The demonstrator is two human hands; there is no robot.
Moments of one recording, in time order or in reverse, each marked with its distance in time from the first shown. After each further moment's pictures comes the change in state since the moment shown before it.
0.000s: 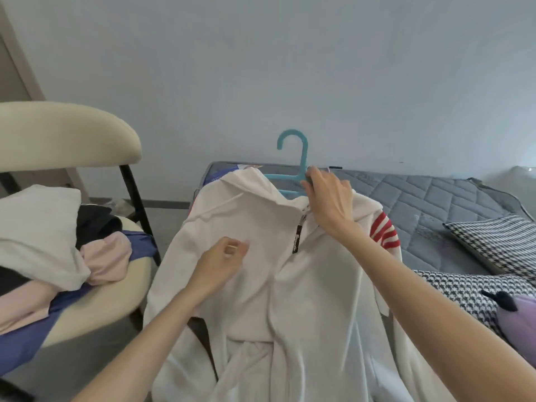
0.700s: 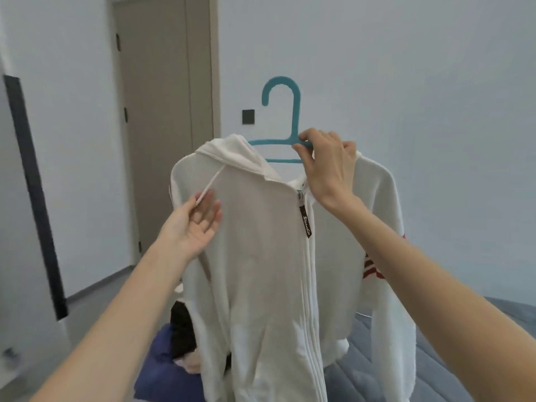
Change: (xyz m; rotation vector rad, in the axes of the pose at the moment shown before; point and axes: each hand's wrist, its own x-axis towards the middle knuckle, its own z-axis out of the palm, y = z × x) left_hand -0.211 0.171 -0.345 -1.241 0.481 0.207; right_hand 0.048 -0.312 -0.271 0.601 0.590 -0.396
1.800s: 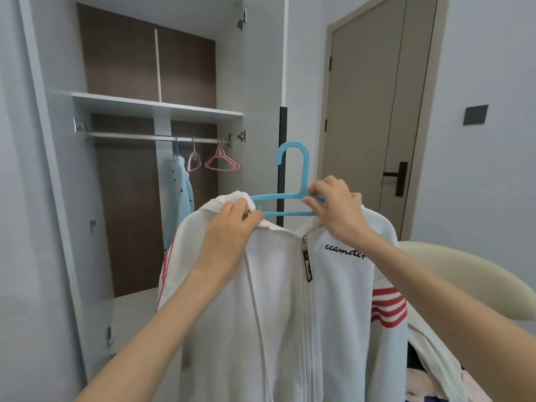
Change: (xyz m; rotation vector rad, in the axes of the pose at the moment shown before) left_hand -0.145 0.202 -0.223 2.377 0.621 1.270; right_hand -0.059 -0.323 0.142 0.658 -0.522 -0.191
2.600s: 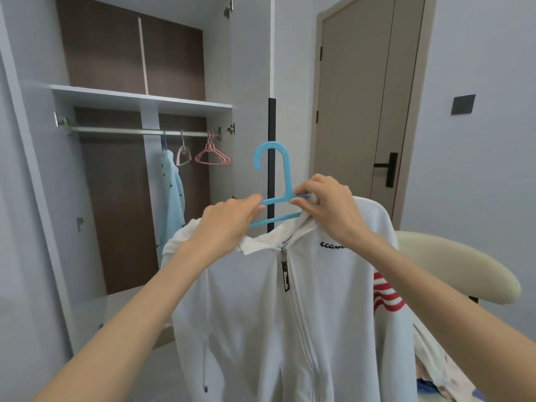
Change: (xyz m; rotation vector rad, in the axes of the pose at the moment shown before) left_hand 0.035 0.015 -0.009 -0.048 -0.476 -0.032; right_hand -0.015 0.013 -0.013 0.072 0.036 -0.164
